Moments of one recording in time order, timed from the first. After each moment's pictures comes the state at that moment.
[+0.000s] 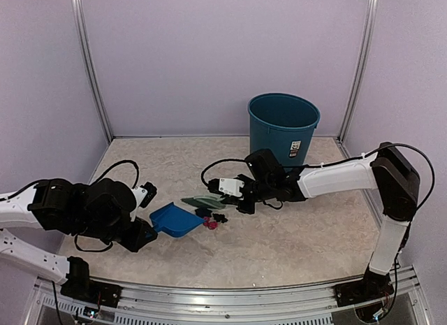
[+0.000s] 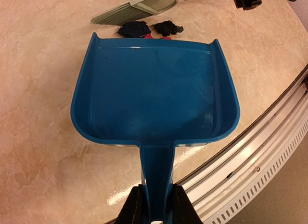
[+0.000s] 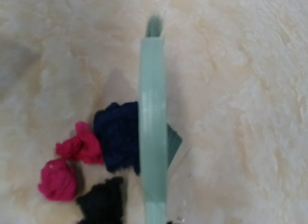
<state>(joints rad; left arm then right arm) -1.27 0.97 0.91 -0.93 -0.29 -0.70 0.87 1.86 1.16 0.03 -0.24 -0.68</state>
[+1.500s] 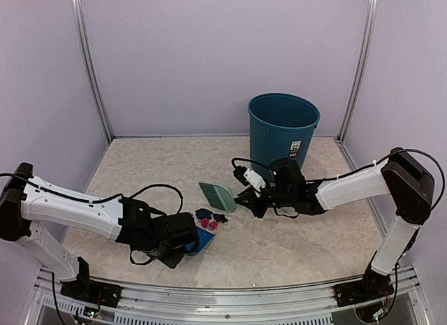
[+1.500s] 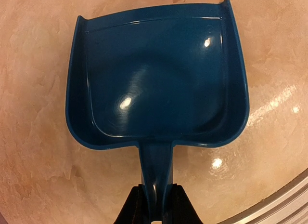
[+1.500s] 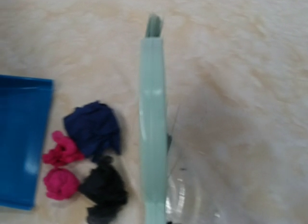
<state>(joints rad) -1.27 1.51 0.91 -0.80 -0.35 -0.66 0.80 1.72 0.86 0.33 -0.24 -0.14</state>
